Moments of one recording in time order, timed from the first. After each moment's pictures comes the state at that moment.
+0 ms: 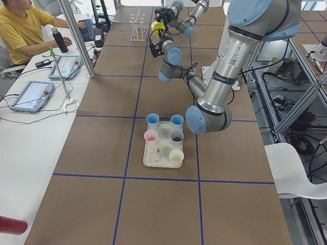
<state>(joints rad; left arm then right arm) -0.59 -2.08 -1.69 -3.13 -1.73 -2.18 0.57 -1.17 1.71 0.10 1.53 2.17</state>
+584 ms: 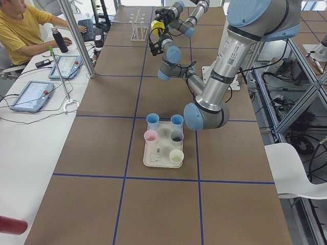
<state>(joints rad) -0.58 -2.13 -1.64 -3.13 -1.73 -2.18 0.55 -1.16 1.71 0.10 1.50 2.17</state>
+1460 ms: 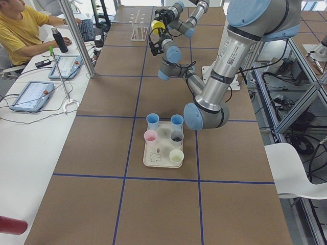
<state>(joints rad) -0.58 -2.13 -1.64 -3.14 -1.73 -2.18 0.55 -1.15 1.70 0.10 1.48 2.17</state>
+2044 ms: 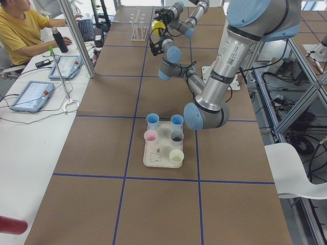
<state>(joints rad) -0.57 -2.13 -1.64 -3.14 -1.73 -2.18 0.55 -1.15 1.70 0.10 1.47 2.17</state>
